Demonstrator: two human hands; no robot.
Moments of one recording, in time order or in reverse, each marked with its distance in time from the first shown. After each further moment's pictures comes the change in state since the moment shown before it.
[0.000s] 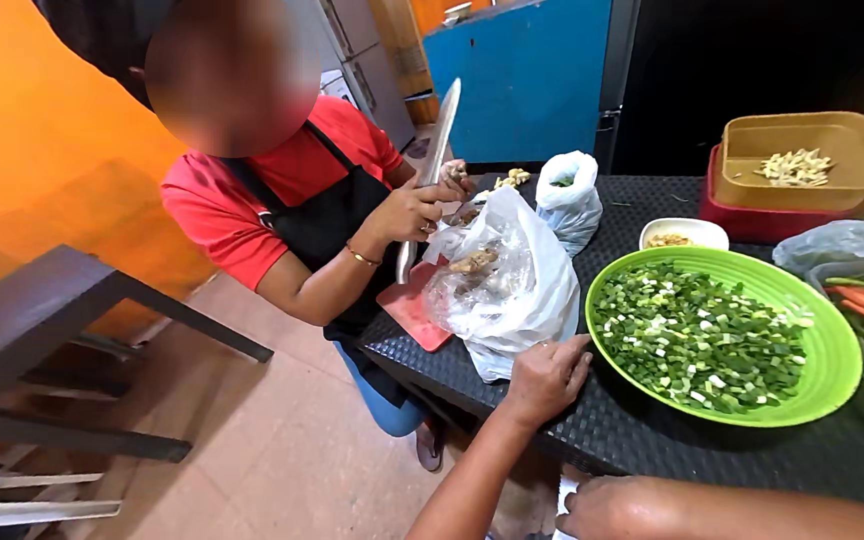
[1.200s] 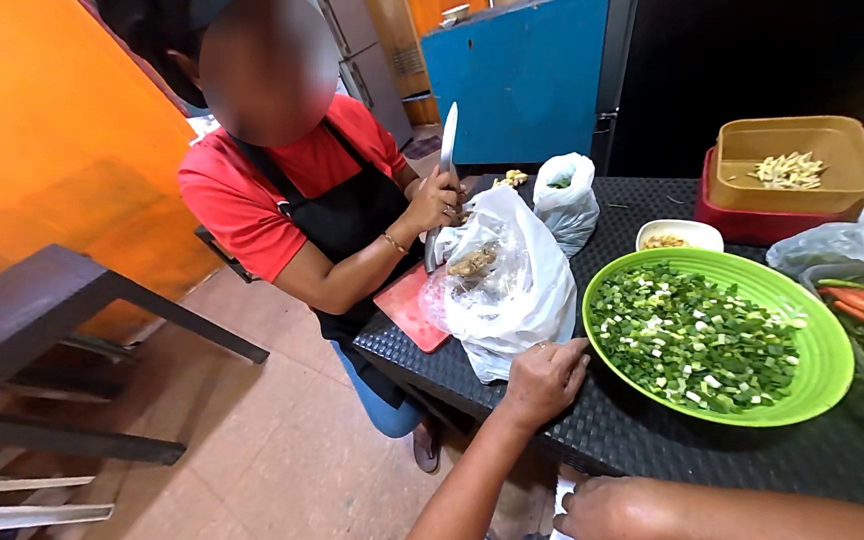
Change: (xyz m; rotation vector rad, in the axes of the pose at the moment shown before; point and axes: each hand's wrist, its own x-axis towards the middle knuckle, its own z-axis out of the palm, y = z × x) left_hand 0.000 0.001 0.000 0.012 0.019 0.033; right_hand -0.002 -0.004 -0.004 -0.010 -0.032 0.028
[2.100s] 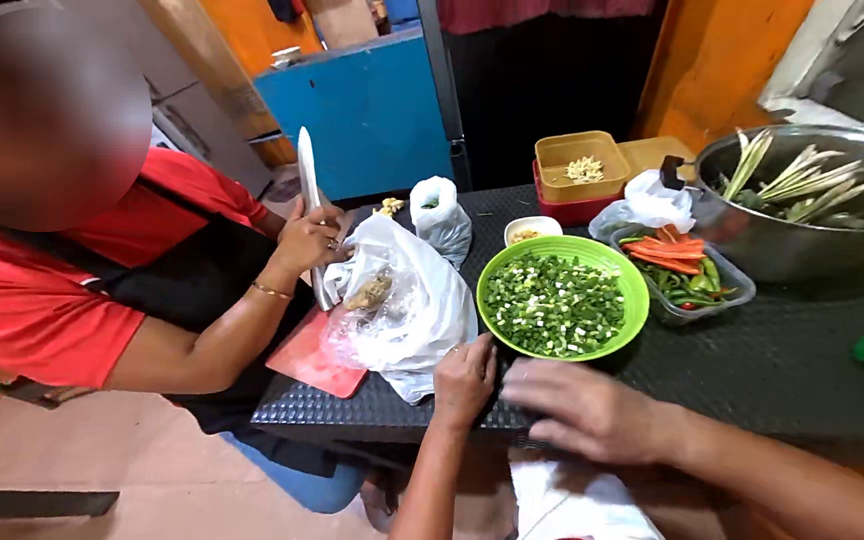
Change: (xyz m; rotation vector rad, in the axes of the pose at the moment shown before) left_hand -0.002 0.003 -0.003 0.017 -0.050 -0.005; right_hand -0.091 -0.013 0.020 -0.161 1.647 0.058
